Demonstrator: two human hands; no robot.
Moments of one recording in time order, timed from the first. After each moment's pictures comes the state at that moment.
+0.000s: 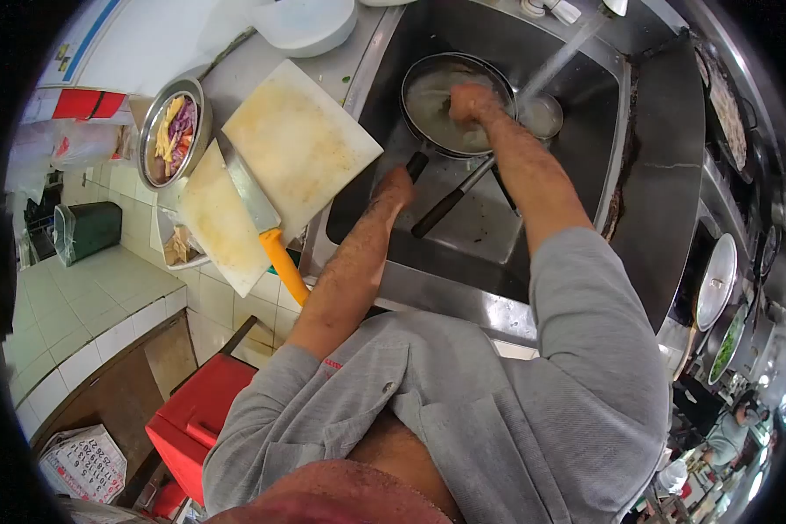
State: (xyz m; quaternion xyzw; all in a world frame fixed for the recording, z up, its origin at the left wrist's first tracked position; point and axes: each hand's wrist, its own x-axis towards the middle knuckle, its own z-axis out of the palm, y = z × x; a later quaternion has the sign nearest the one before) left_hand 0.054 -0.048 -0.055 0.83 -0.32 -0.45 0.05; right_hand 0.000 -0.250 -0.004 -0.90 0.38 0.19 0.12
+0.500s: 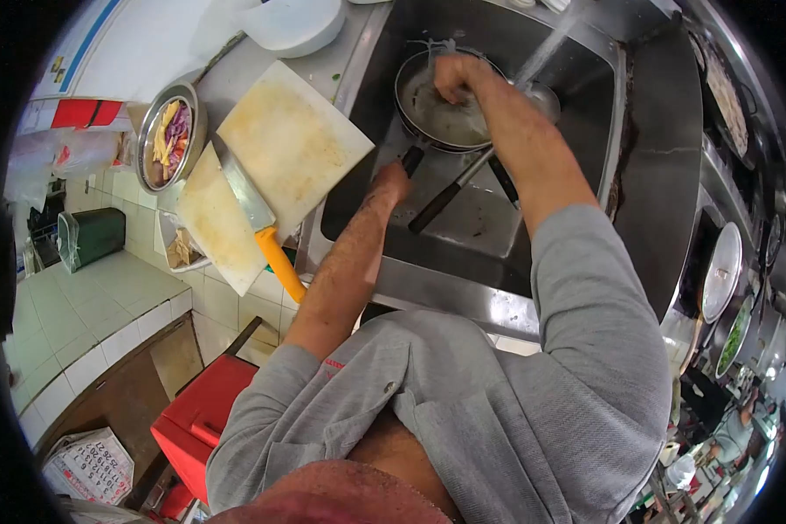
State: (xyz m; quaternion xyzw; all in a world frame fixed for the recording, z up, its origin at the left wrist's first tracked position) left_hand 0.050 -0.050 -0.052 0.83 -0.32 -0.45 0.03; right_hand 0.028 -0.281 0.022 -0.88 0.32 0.30 0.16
